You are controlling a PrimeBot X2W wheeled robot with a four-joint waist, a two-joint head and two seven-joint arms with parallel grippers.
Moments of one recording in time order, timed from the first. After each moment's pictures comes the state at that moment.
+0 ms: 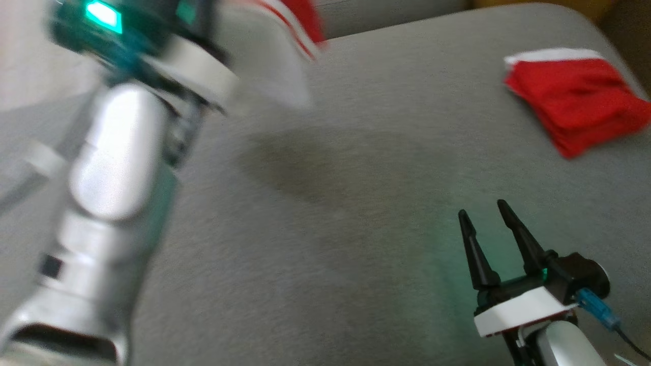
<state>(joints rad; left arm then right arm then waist) -0.91 0.19 -0.39 0.43 -0.17 -0.08 0.01 -0.03 -0.14 0.20 0.22 0.18 0.13 -0.26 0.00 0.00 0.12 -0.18</state>
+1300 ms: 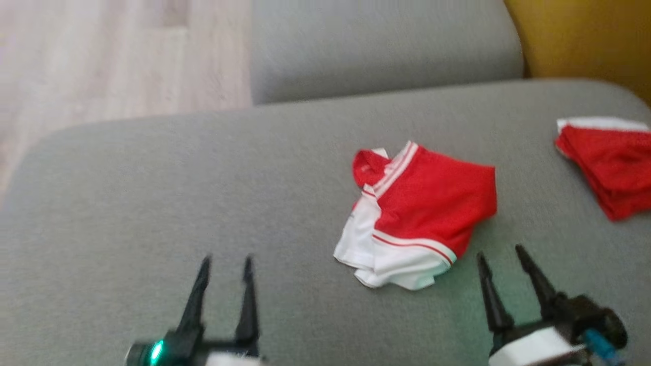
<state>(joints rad) 0.07 0.07 -0.37 0.12 -0.23 0.18 -0.25 0.10 -0.11 0.11 0.22 0.11 0.13 -0.26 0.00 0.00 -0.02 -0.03</state>
